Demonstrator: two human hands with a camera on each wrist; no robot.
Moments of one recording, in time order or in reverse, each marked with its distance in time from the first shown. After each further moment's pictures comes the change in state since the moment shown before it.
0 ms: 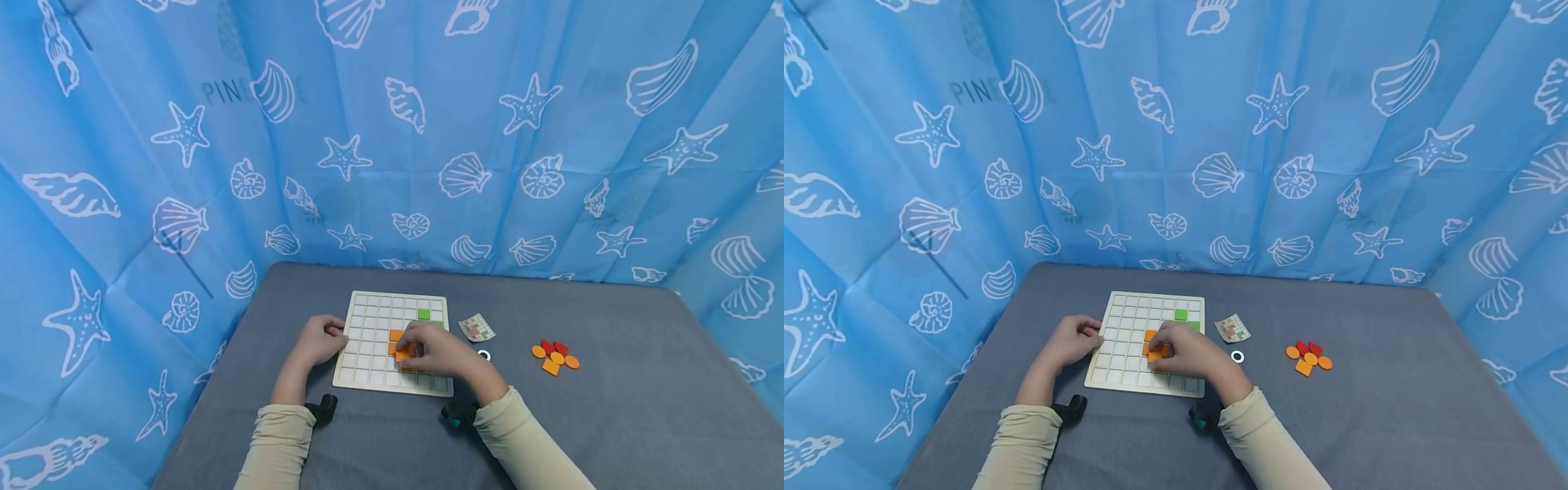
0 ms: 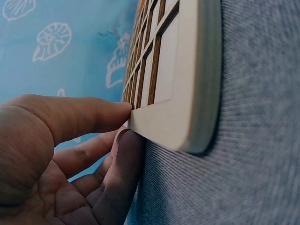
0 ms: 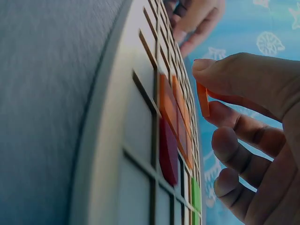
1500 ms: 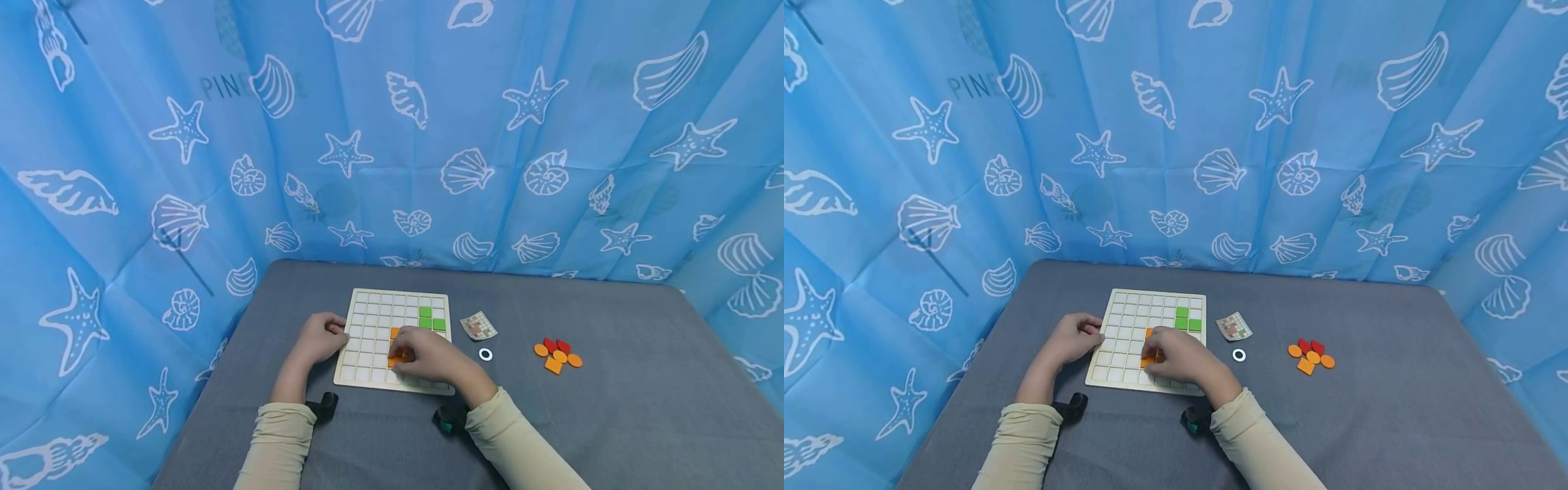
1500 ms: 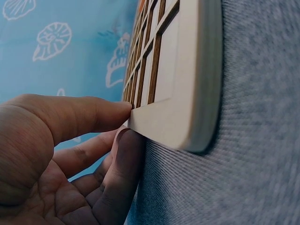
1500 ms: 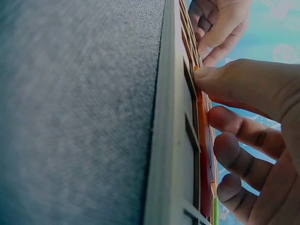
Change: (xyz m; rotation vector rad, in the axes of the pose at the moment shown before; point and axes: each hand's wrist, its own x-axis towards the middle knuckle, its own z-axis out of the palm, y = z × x) left_hand 0.003 -0.002 0.000 0.008 -0.002 -0.003; right_hand 0.010 -0.003 0.021 -0.105 -0.025 0.029
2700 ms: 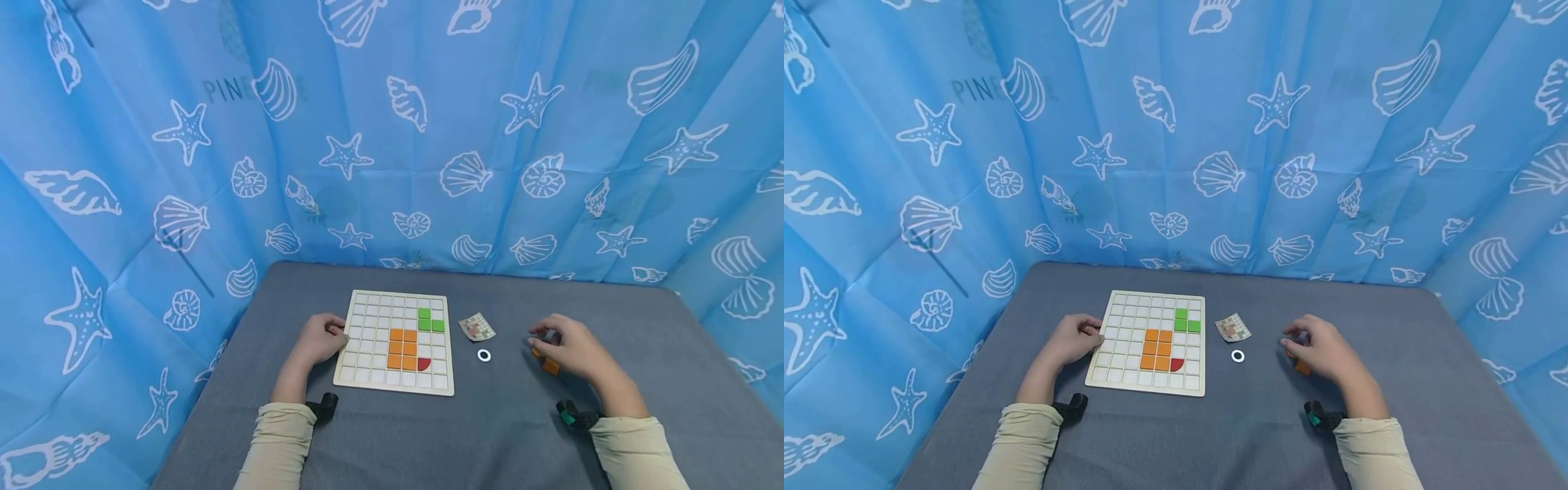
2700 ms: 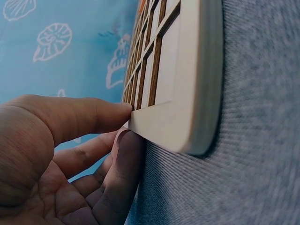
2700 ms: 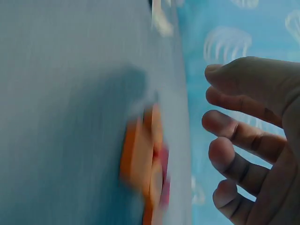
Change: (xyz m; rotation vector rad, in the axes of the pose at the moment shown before) left_hand -0.001 0.001 -0.001 -0.019 -0.010 0.012; right_hand -0.167 0.100 -0.107 -0.075 0.303 0.422
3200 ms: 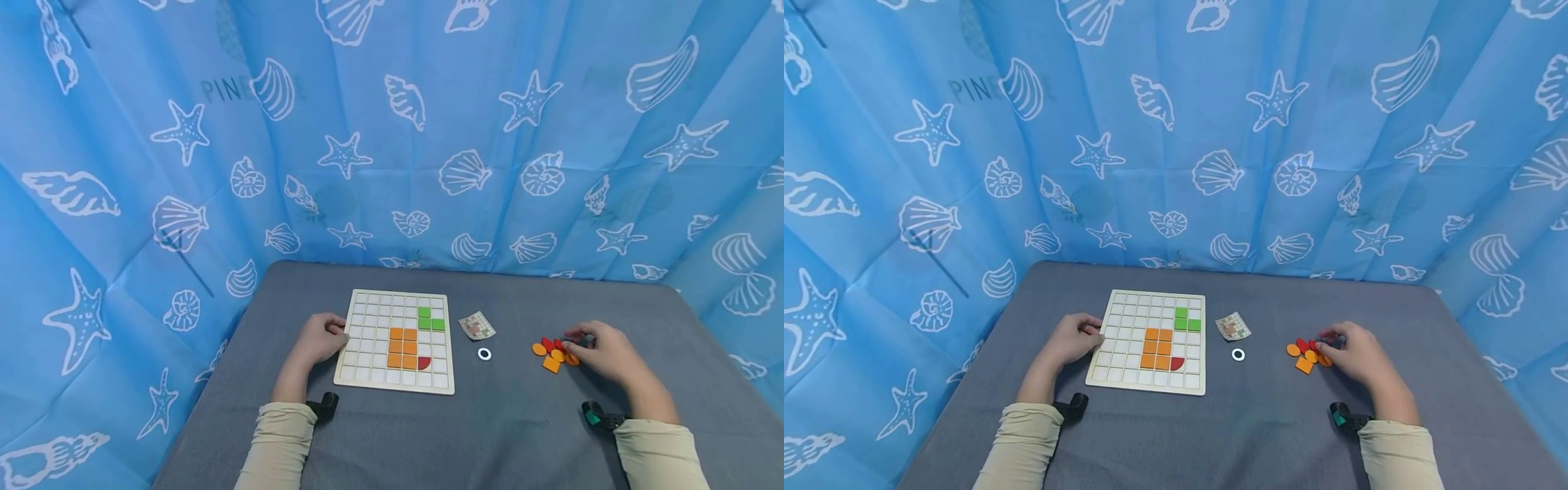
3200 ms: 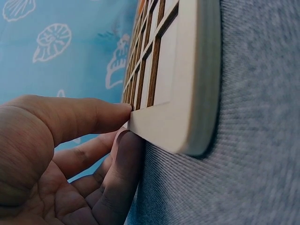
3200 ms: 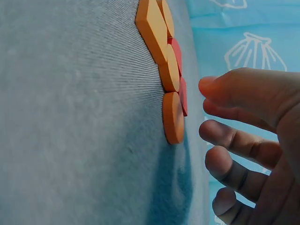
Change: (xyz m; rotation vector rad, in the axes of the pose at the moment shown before) left_hand -0.001 0.003 0.000 0.019 0.008 -0.009; right_hand -0.020 0.056 -0.017 -0.083 0.030 0.159
